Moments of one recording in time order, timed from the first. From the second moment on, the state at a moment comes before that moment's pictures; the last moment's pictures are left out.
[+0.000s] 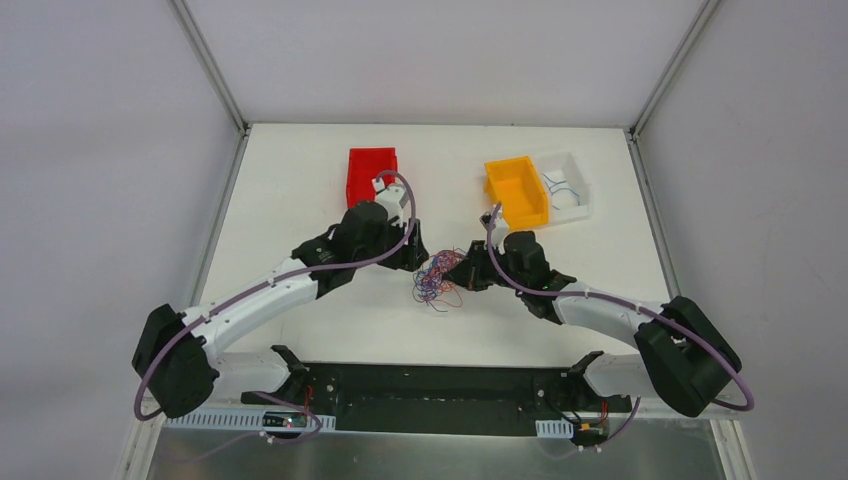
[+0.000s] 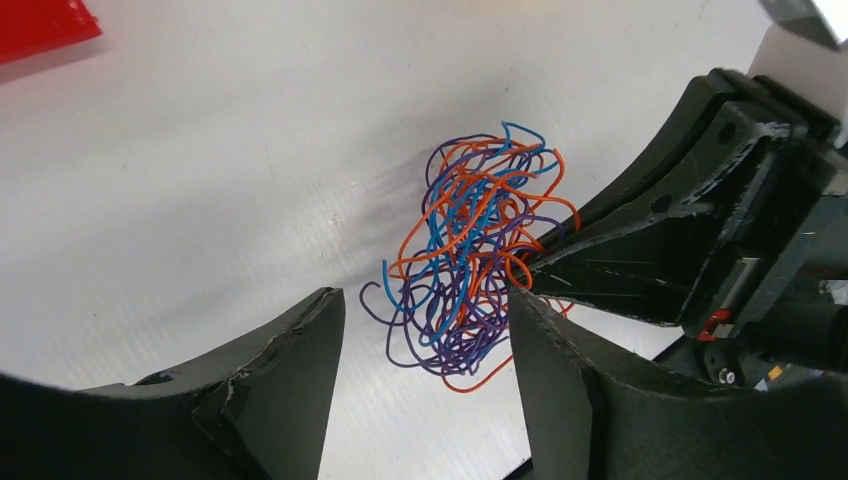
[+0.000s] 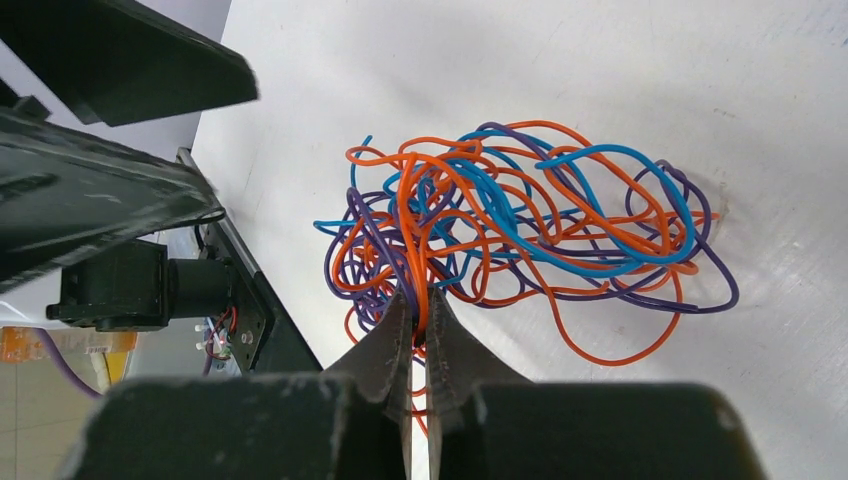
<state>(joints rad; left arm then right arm) -0.75 1.17 0.85 -0.23 -0.03 -0.46 0.69 1.29 0.48 0.37 -0.35 0.70</state>
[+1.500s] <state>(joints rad) -0.57 1.19 0.82 -0.47 -0.44 -0.48 0.61 1.28 0.57 -0.01 0.27 0.80</state>
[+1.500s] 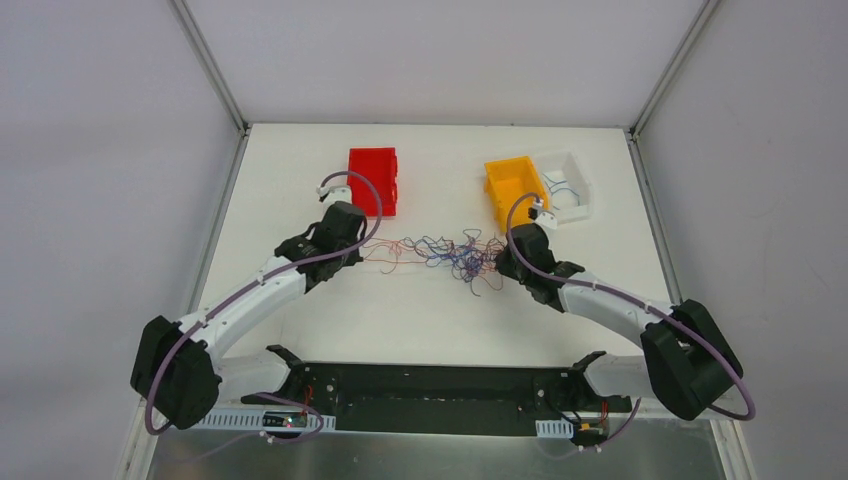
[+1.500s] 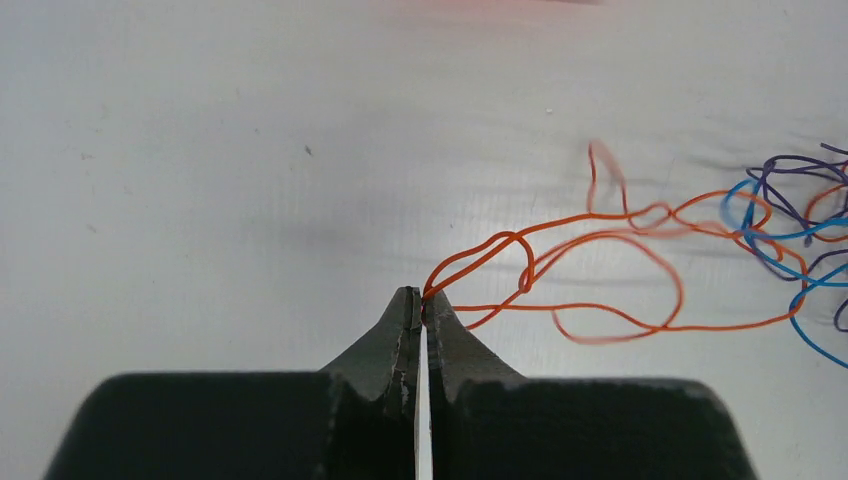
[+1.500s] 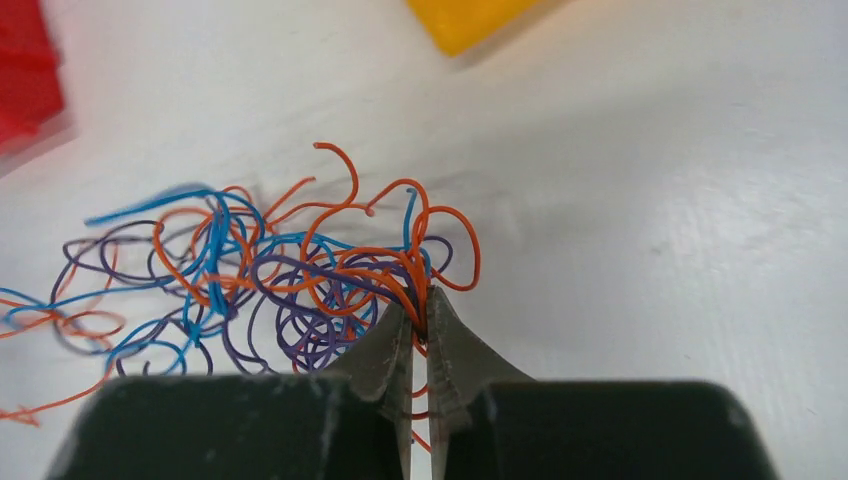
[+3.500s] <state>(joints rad) -0.71 1.09 1.24 -0.58 0.36 -0.30 0.74 1.11 0.37 0.47 -0.30 0.63</state>
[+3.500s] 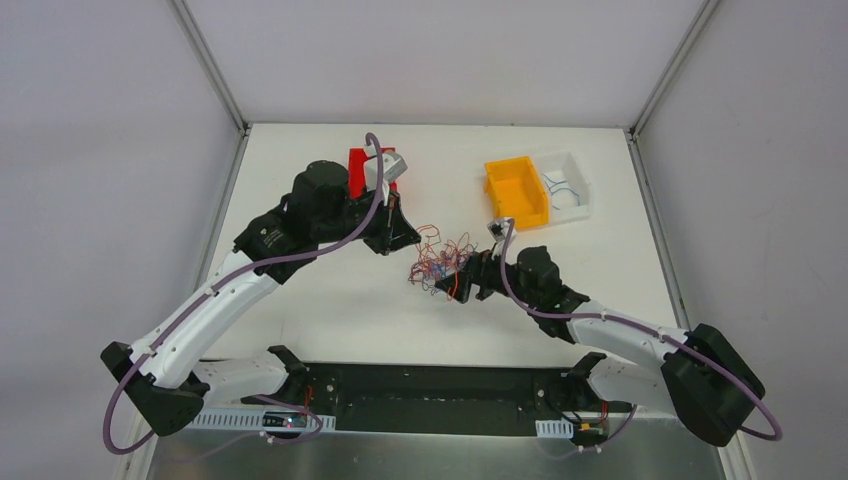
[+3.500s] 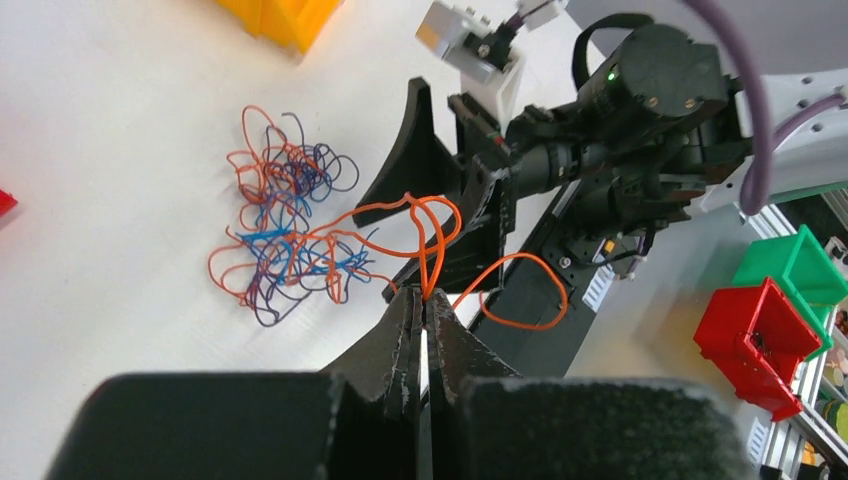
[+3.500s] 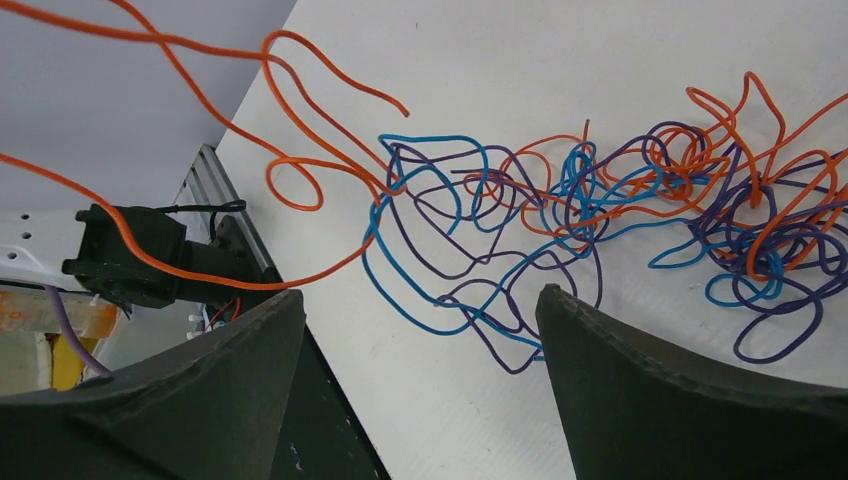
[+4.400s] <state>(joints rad) -0.70 1.07 1.46 -0.88 -0.57 -0.32 0.75 1.05 0.43 0.22 0.31 0.70</state>
